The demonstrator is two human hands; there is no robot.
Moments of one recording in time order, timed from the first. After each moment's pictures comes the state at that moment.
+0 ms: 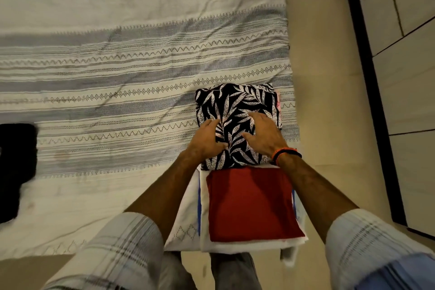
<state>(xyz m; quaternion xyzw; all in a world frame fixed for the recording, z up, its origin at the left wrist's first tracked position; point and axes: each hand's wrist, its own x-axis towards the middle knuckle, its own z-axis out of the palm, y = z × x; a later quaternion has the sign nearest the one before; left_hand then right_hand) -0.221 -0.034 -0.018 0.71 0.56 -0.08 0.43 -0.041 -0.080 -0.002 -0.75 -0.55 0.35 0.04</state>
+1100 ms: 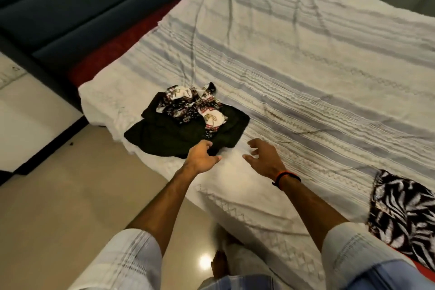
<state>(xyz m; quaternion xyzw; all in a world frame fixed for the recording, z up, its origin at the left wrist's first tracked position) -0.817 -0.173 0.120 0.39 0.81 0.16 0.41 -0.622 -0.102 0.115 -0.53 -0.75 0.40 0.05</state>
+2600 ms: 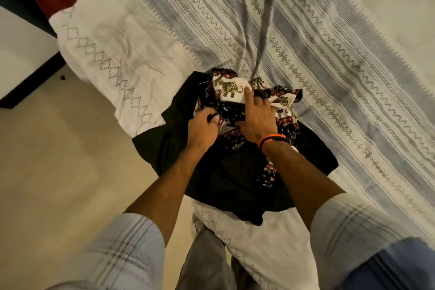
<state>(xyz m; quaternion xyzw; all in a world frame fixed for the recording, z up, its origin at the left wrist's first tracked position) -1.115 0.034 -0.067 0.21 0.86 0.25 0.40 -1.011 0.138 -0.053 -0.46 -0.83 0.26 -0.17</state>
